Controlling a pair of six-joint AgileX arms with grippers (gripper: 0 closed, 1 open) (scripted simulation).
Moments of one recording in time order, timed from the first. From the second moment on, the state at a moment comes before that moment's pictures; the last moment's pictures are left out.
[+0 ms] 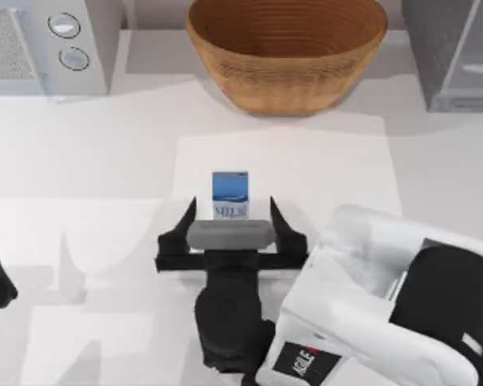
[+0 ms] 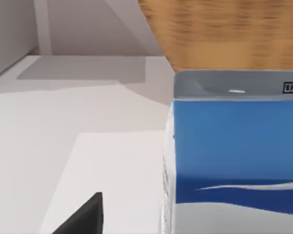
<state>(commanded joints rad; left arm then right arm) 0.00 0.00 0.00 0.00 0.00 0.00 1.04 2.56 1.10 1.44 1.08 0.02</state>
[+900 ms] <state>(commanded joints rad) 0.00 0.00 0.00 0.00 0.00 0.00 0.95 2.62 1.24 1.37 0.99 0.01</state>
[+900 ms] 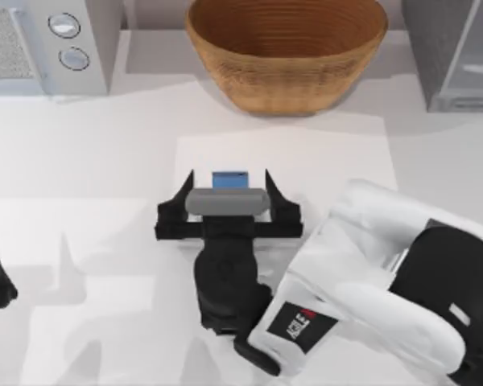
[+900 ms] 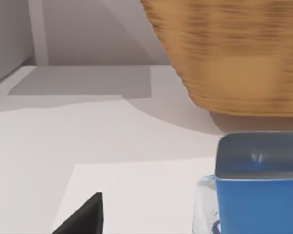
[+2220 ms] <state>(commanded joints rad) 0.00 0.00 0.00 0.00 0.00 0.00 0.95 2.62 1.24 1.37 0.99 0.01</state>
